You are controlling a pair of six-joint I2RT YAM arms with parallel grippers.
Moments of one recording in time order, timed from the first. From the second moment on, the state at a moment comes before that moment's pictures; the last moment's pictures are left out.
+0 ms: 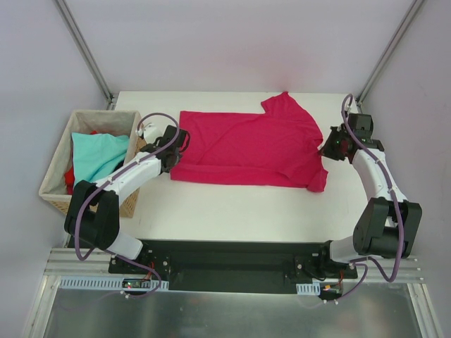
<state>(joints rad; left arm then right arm) -0.40 1.49 1.00 -0.52 -0.56 -1.00 -0.10 1.43 1.11 -0.55 -0.20 0.26</state>
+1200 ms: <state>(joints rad) -0.38 1.22 0.69 -0.50 -0.53 -1.06 -0.10 0.95 0.69 -0.86 -0.17 0.51</state>
